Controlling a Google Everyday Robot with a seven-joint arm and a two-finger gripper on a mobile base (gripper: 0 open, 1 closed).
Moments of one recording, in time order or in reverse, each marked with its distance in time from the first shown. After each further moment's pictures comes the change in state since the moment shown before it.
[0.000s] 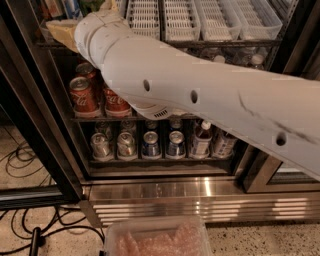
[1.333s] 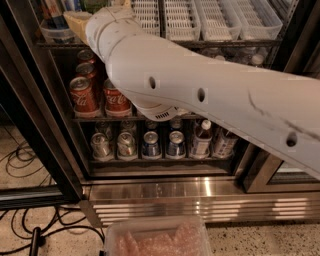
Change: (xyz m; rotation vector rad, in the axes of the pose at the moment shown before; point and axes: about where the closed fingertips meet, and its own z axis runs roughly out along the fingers) arm 0.000 -0.035 -0.008 0.110 0.001 0.010
